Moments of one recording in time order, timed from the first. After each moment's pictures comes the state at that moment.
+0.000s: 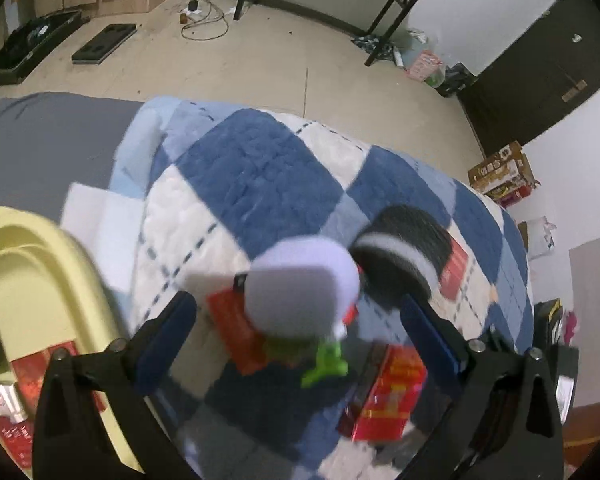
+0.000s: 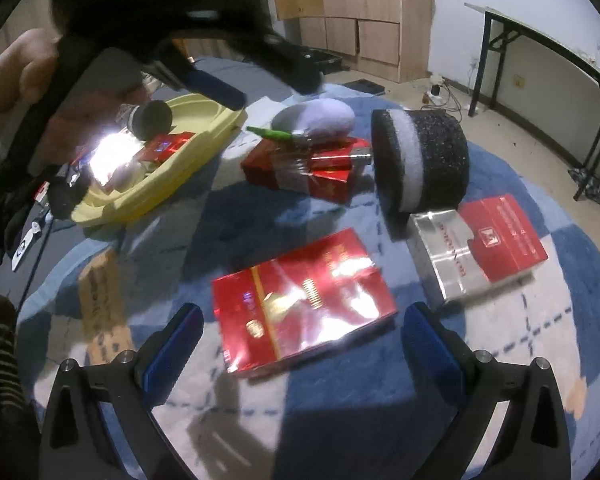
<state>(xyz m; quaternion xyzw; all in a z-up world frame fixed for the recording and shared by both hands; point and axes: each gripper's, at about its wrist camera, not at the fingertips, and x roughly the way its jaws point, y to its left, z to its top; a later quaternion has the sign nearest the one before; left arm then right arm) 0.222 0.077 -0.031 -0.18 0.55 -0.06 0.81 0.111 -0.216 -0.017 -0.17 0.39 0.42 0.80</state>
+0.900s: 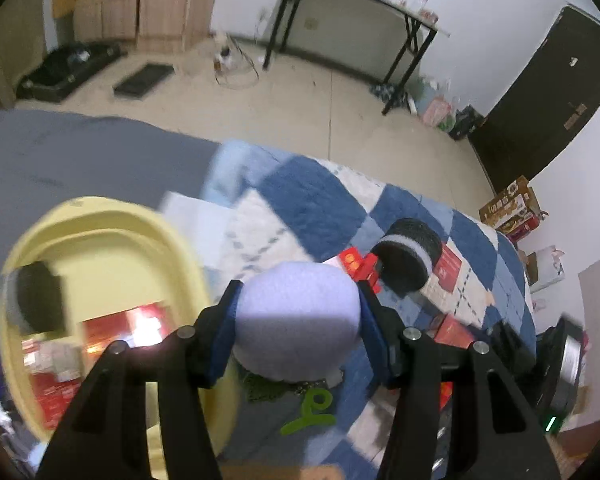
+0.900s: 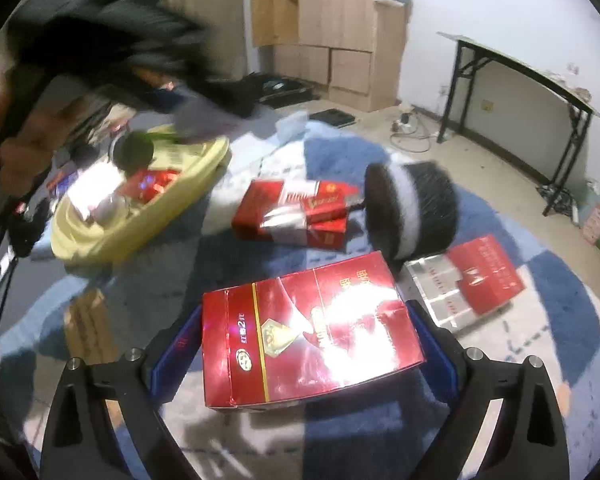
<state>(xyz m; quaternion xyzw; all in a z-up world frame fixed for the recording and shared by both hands) 0.125 0.126 0.037 -0.16 0.47 -0.01 0.87 0.084 -0.199 0.002 -0.16 0.34 0.36 0.85</state>
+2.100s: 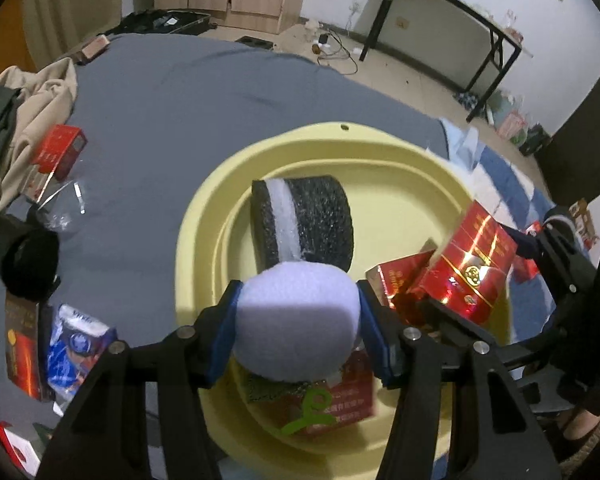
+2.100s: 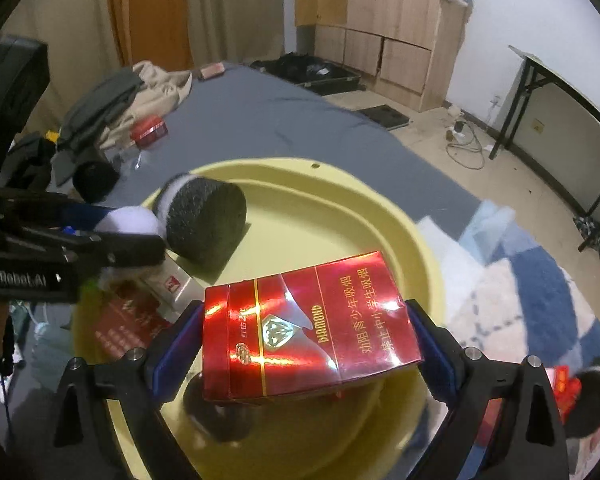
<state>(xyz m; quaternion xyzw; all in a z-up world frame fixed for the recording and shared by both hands) 0.048 0.311 -0.051 -0.17 0.50 0.10 0.84 0.100 0.097 -0.008 -0.22 0.37 0.39 0.81</state>
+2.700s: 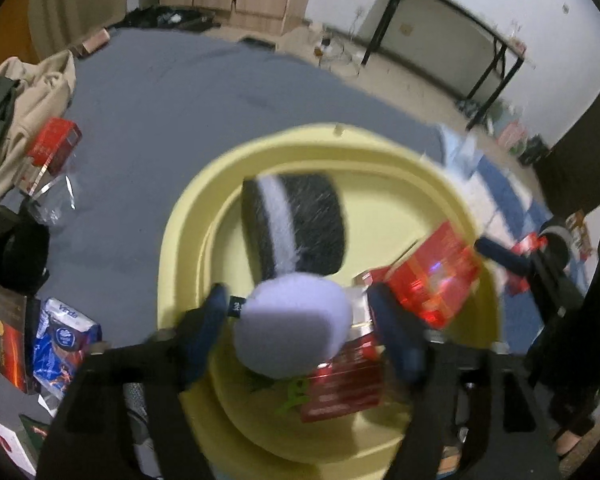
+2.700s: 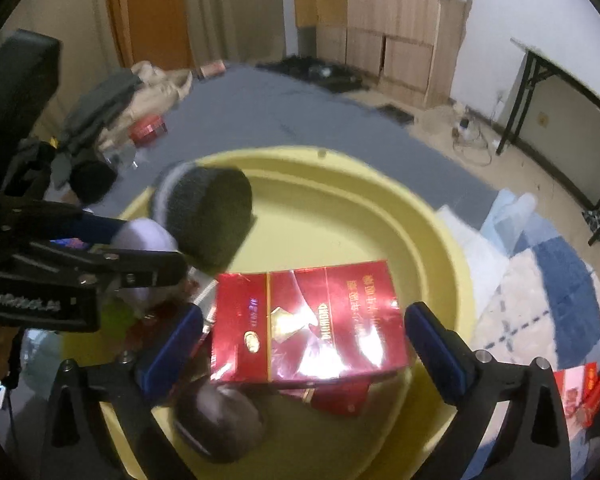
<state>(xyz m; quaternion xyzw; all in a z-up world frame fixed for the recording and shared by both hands) 0.043 0.306 -0.037 -0.20 0.48 0.10 0.85 0.103 0.090 -0.026 -0.18 0.36 0.40 0.82</state>
